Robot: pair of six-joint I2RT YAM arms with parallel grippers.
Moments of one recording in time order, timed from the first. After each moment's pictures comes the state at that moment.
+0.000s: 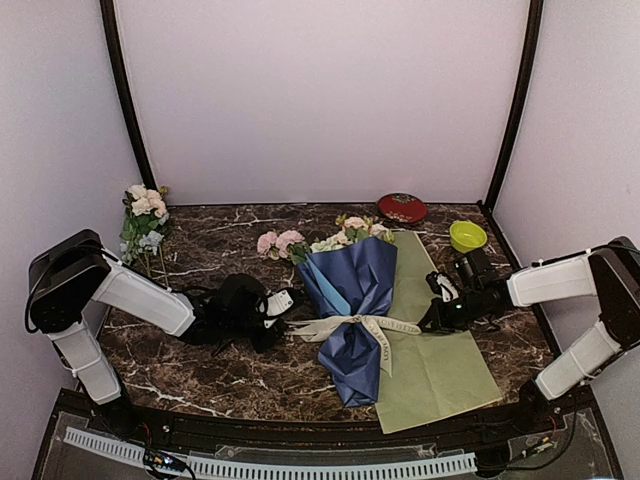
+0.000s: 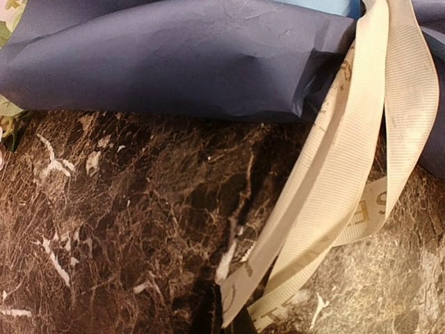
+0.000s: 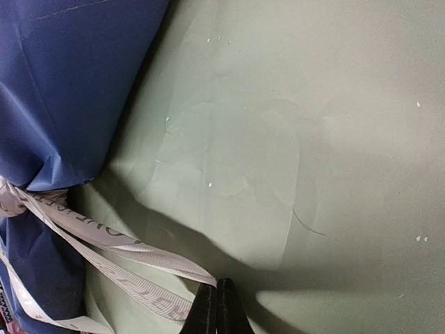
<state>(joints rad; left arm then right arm) -0.86 1.71 0.66 0.28 -0.05 0.22 0.40 1.47 0.58 -0.18 -0.41 0.36</state>
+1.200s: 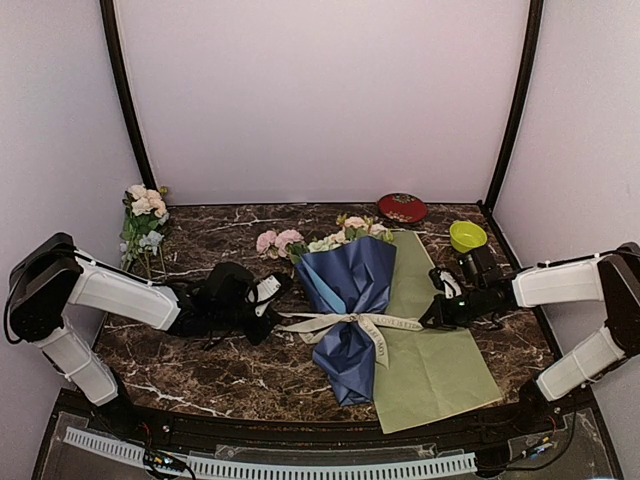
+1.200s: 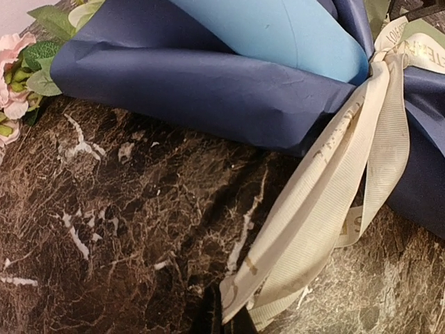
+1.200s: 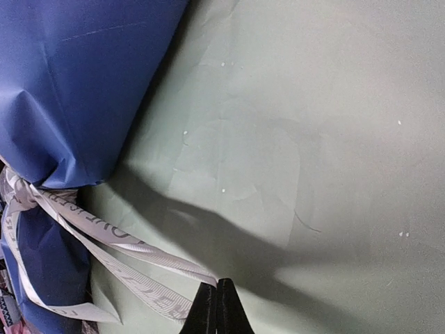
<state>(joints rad) -0.82 1.58 0.66 0.18 -0.01 0.07 0.40 1.42 0.58 -0.19 -0.41 0.37</state>
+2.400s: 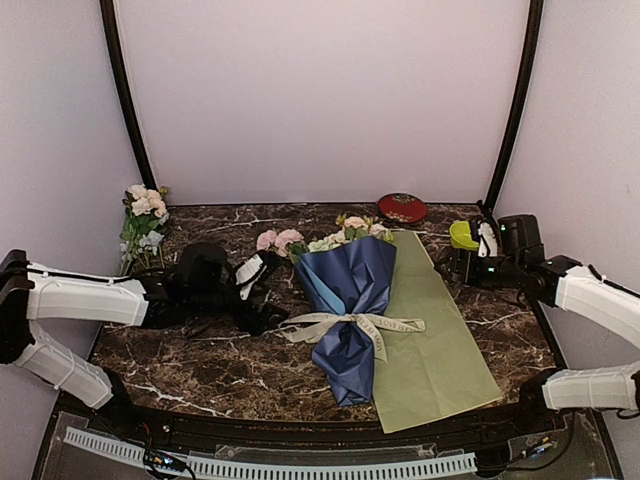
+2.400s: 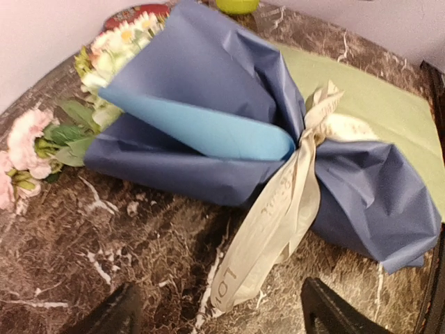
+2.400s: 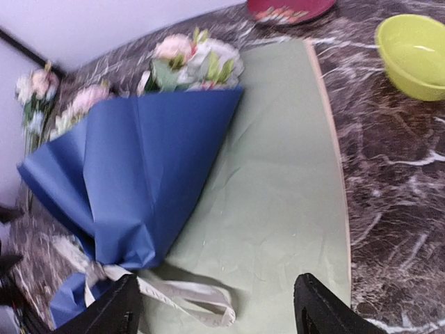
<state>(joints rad) -0.79 1.39 0.66 0.11 0.17 0.08 0.33 1.07 0.65 -0.27 -0.24 0.40</state>
